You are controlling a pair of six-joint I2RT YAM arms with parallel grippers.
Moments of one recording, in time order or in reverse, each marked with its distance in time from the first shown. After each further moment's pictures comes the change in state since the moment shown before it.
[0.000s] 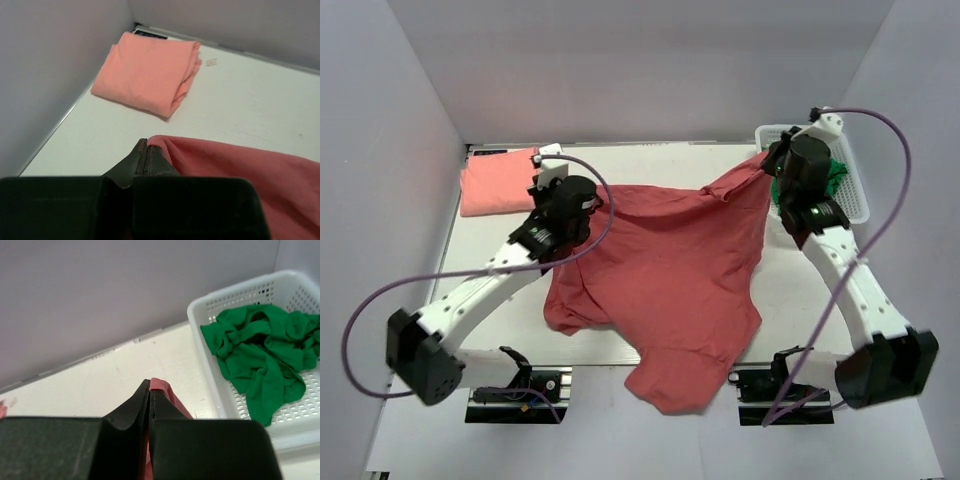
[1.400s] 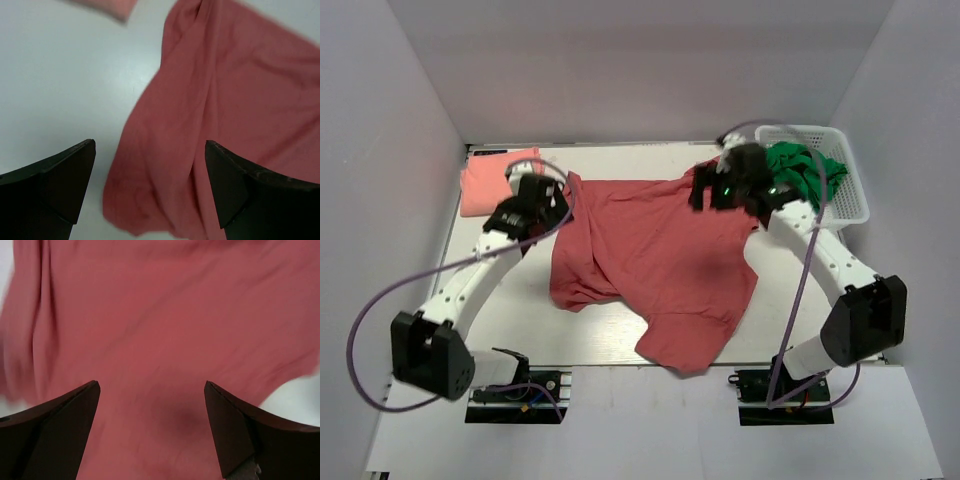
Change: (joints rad) left arm 0.349 0.085 0.006 -0.237 0.708 -0.261; right arm 0.135 0.275 0.182 -0.409 -0.417 -0.141
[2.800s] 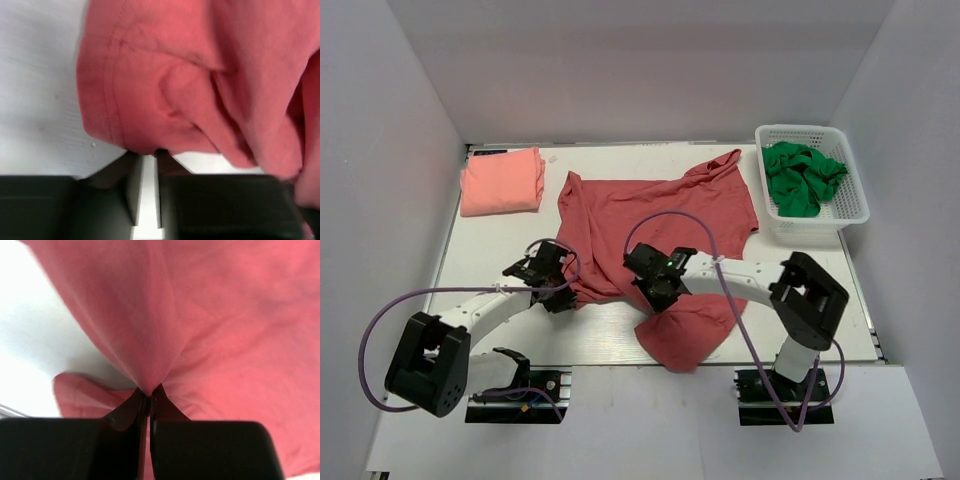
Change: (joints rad) left arm -0.087 -0.126 -0.599 0.034 0.385 -0.327; right arm 0.678 0.252 -0.255 -0.144 0.149 0.126
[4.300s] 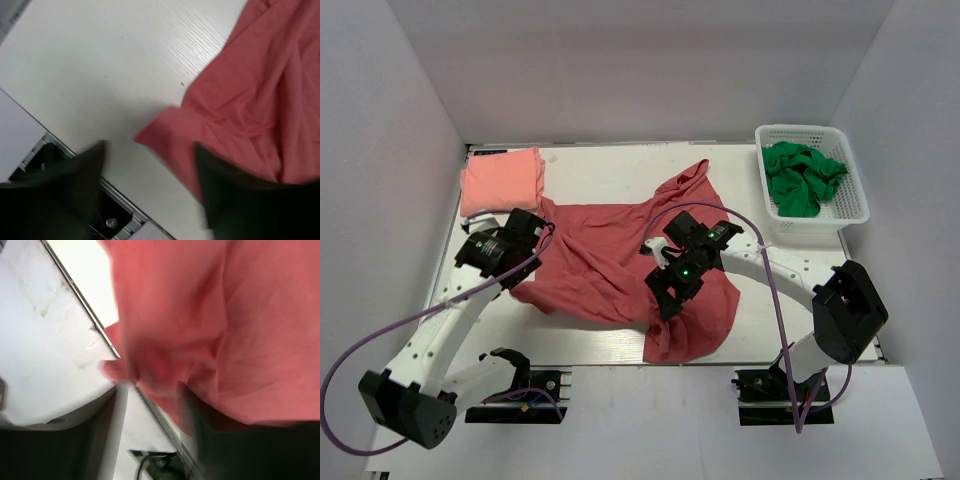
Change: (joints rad) left arm 0.021 -0.137 0.546 -0.776 -0.612 -0.130; right arm -0.251 -0.206 0.003 -0.187 -0.581 -0.399
